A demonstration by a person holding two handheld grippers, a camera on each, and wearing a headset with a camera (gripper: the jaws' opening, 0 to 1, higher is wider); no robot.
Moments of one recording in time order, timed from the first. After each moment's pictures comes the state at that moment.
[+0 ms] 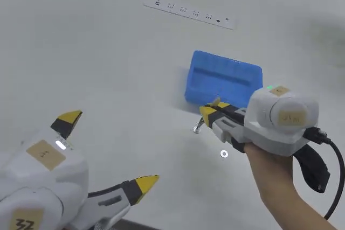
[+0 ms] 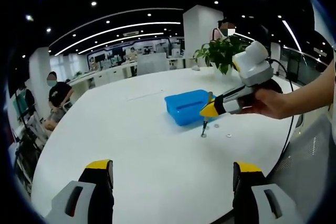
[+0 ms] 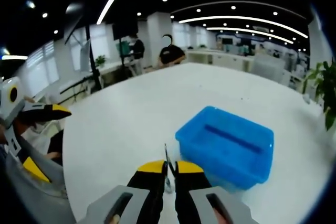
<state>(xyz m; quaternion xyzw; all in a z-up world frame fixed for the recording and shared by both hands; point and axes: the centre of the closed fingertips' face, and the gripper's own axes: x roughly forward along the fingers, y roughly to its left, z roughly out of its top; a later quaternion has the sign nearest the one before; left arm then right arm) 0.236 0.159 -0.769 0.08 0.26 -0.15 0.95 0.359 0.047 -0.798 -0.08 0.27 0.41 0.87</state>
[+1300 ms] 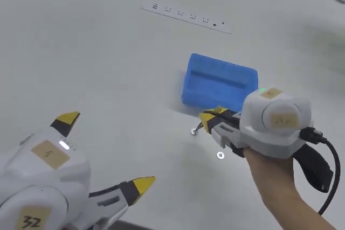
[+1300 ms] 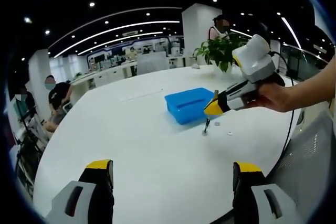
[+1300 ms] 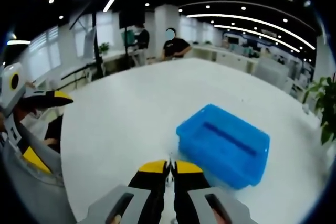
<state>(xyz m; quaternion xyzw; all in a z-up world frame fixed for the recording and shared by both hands) 0.235 0.160 -0.770 0.09 0.26 -0.15 0.95 0.356 0.045 -0.791 -0.13 0.28 0.41 0.86</state>
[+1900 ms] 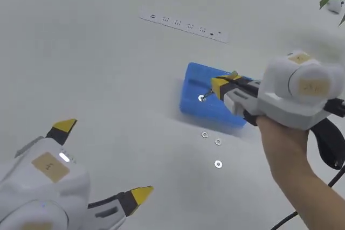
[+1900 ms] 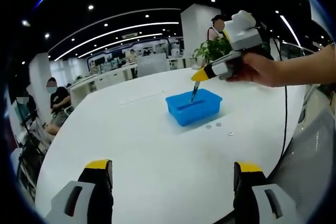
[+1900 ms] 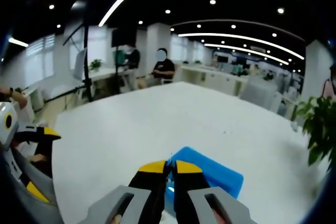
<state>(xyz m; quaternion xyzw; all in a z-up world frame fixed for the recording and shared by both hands) 0.237 0.161 -0.766 0.09 0.25 -0.15 0.95 0.409 0.049 -0.724 -0.12 0.20 0.38 0.89</state>
